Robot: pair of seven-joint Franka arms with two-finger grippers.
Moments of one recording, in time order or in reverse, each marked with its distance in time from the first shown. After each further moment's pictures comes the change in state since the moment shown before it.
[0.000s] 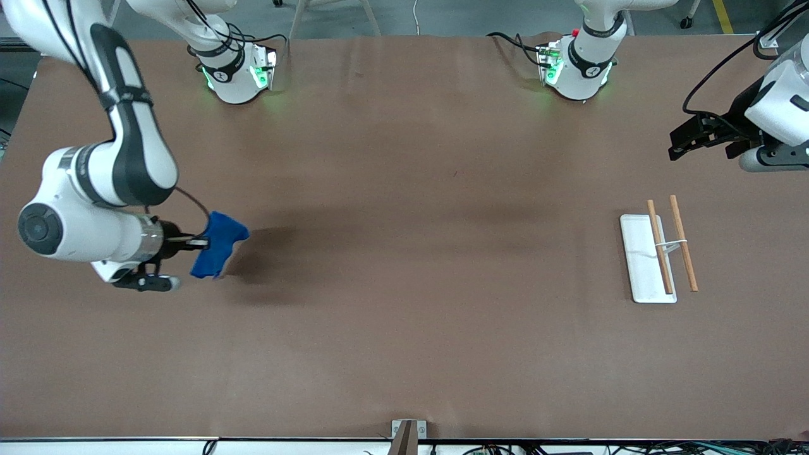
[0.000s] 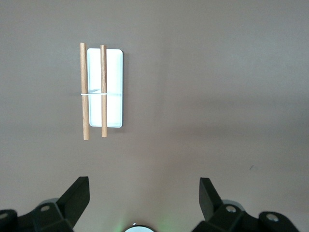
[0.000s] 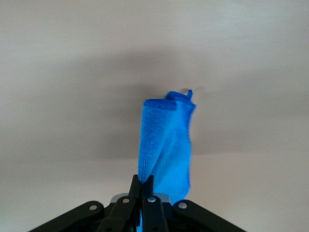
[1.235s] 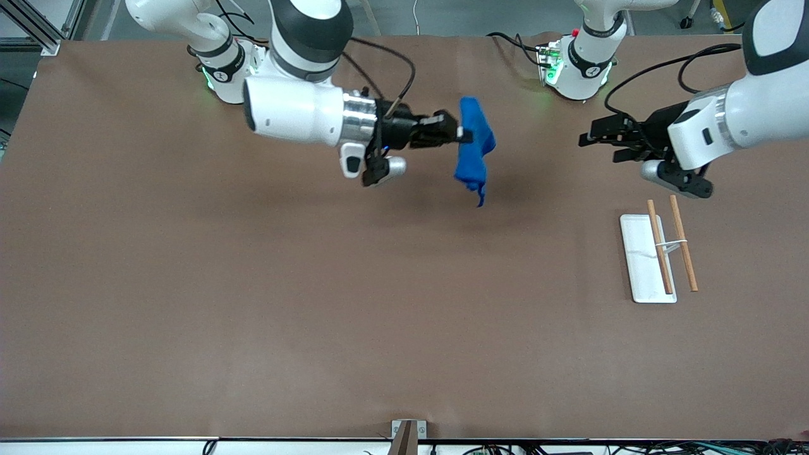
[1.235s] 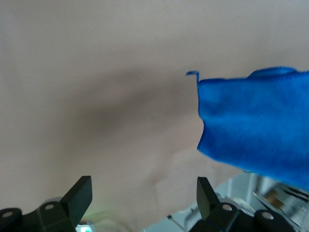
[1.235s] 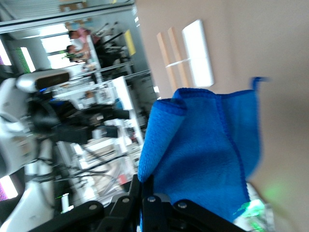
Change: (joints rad) left arm -0.006 0.020 -0.011 -0.221 -0.535 -0.003 0.238; right arm 0.625 -0.053 0.004 0.009 1.262 0.509 -0.069
